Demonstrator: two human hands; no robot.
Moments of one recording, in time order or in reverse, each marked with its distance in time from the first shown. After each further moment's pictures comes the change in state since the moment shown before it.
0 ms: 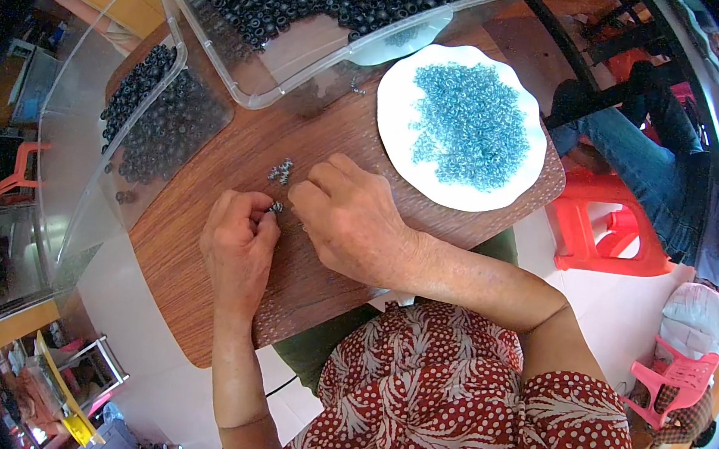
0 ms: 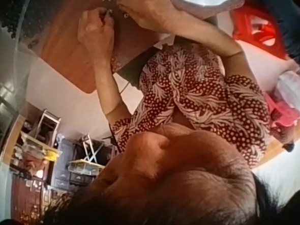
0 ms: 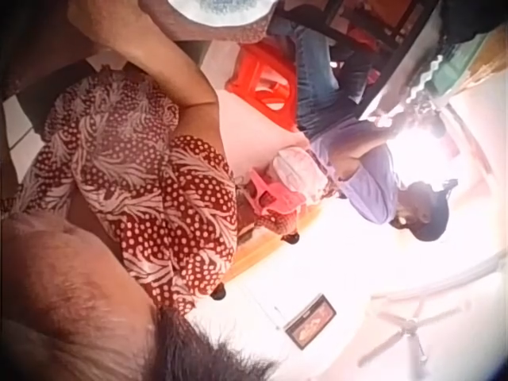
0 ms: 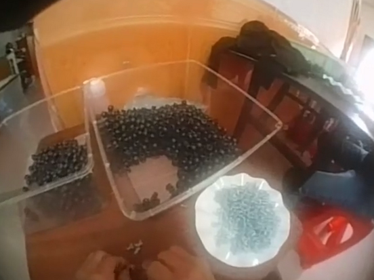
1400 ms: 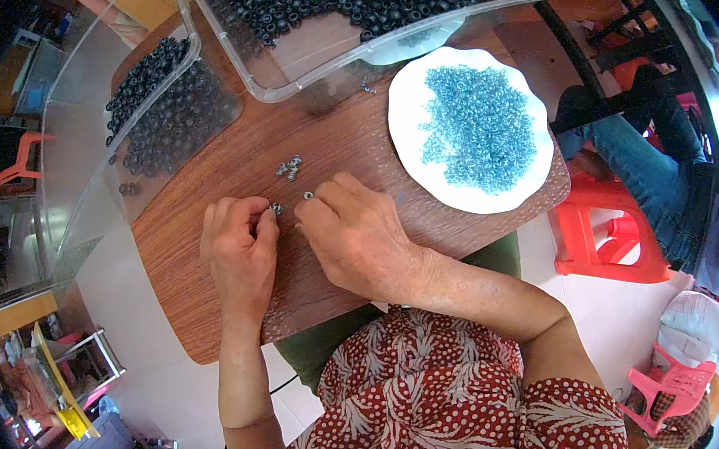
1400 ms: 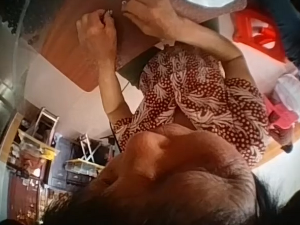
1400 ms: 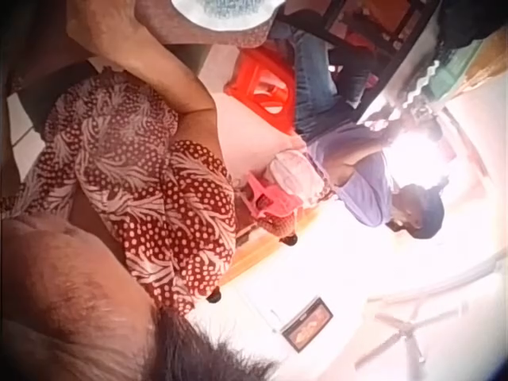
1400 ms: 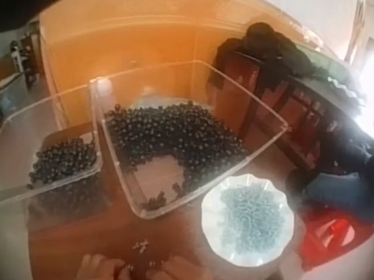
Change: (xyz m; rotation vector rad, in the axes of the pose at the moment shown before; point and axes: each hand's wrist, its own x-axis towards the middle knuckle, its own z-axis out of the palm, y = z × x) left_hand -0.008 -0.001 0.002 0.067 0.150 0.023; right_hand -0.008 -0.011 0.003 0.061 -0.028 0.004
